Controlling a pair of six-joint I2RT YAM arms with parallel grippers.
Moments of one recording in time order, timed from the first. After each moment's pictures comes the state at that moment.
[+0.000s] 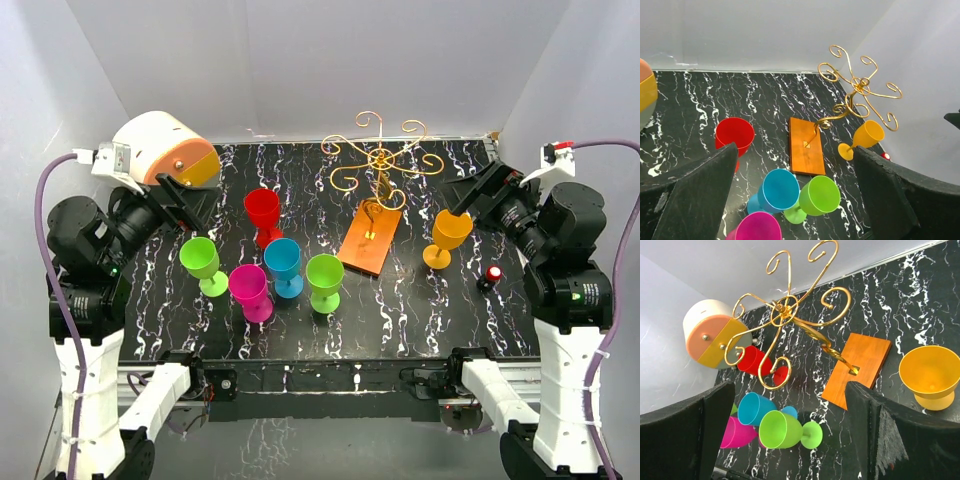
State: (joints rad) left arm -0.04 0.80 1.38 -0.63 0.42 -0.41; right arm -0.02 0.83 1.40 -0.78 -0.29 0.54
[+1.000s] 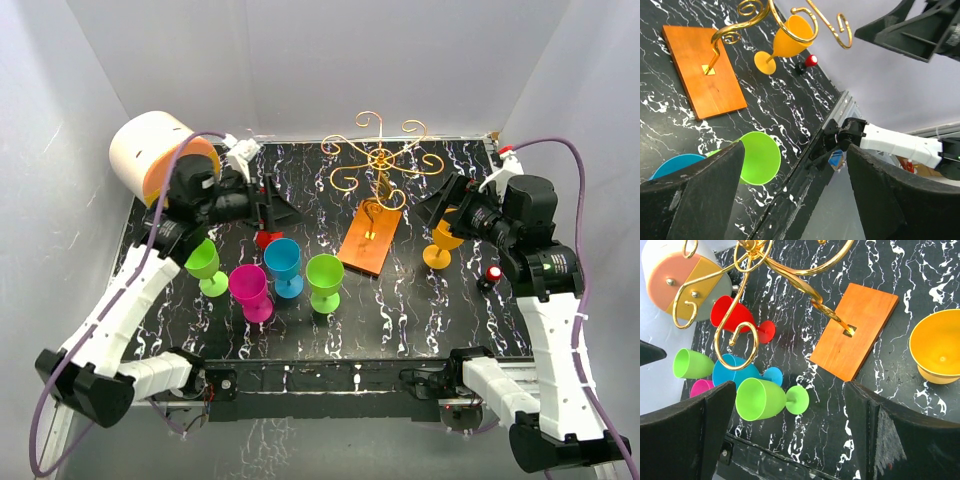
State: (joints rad) left arm -0.38 1.12 1.23 -0.42 0.72 -0.51; right arm 0.07 0.88 1.26 -0.79 -0.35 0.47
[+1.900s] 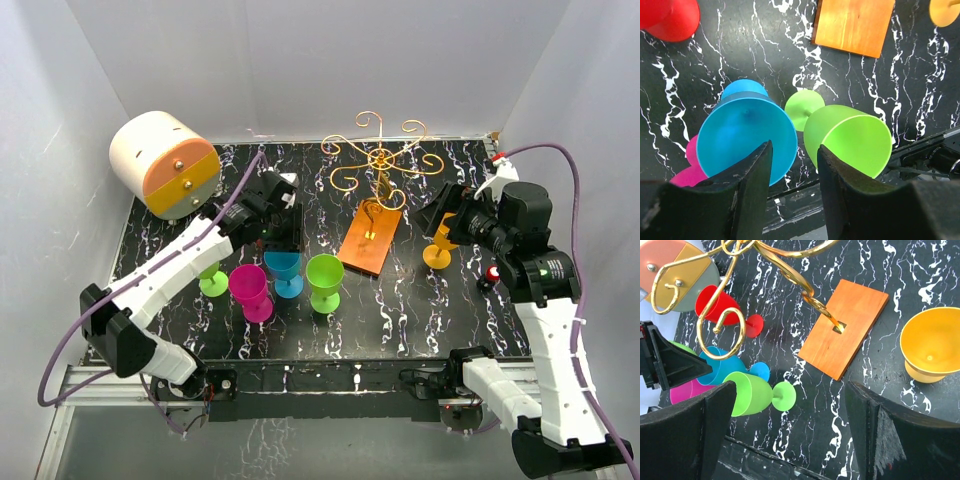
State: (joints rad) left arm -0.73 1.43 1.41 -0.92 -0.04 -0.56; right arm 0.10 0.86 1.22 -0.78 -0.30 0.40
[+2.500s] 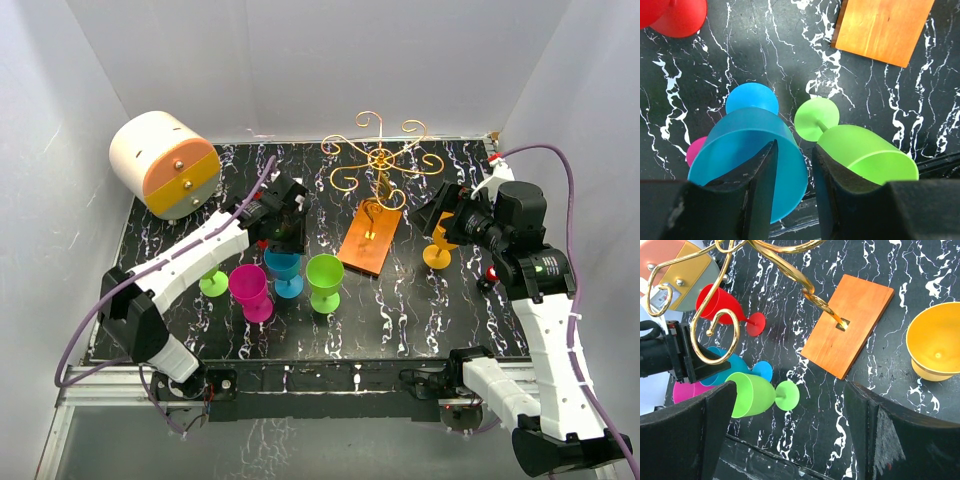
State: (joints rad) left arm -0.74 1.54 1.41 -0.91 -0.09 -0.60; right arm 0.10 0.86 1.18 -0.76 -0.31 0.42
